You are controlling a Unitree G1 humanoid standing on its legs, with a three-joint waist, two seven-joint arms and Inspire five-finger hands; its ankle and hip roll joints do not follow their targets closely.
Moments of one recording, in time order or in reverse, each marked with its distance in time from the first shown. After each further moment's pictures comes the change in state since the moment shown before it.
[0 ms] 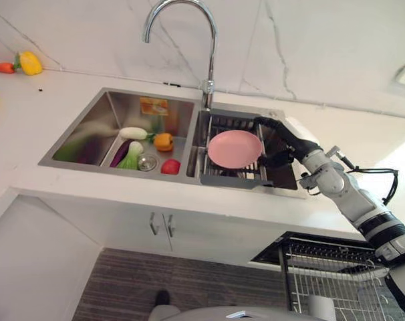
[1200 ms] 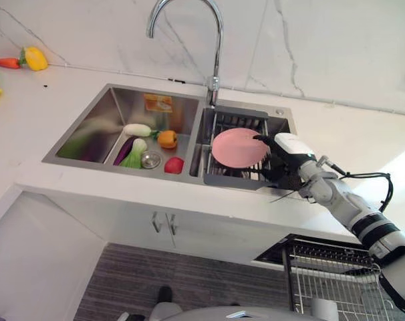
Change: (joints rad) left arm -0.015 0.044 -0.180 -0.081 0.277 -0.035 0.027; right arm -0.048 0.048 0.120 0.170 -0.278 0.000 -0.098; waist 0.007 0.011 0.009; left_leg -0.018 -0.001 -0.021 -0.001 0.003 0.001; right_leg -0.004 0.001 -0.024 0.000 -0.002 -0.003
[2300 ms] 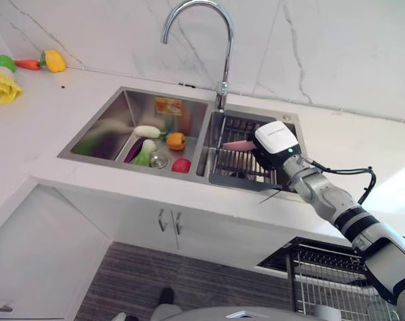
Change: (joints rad) left arm -0.002 0.002 -0.011 0.019 0.129 0.024 0.081; right arm -0.021 0.076 0.018 -0.041 -0.400 0.099 -0.216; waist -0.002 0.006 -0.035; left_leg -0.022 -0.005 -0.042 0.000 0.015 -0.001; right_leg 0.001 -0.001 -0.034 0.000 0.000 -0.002
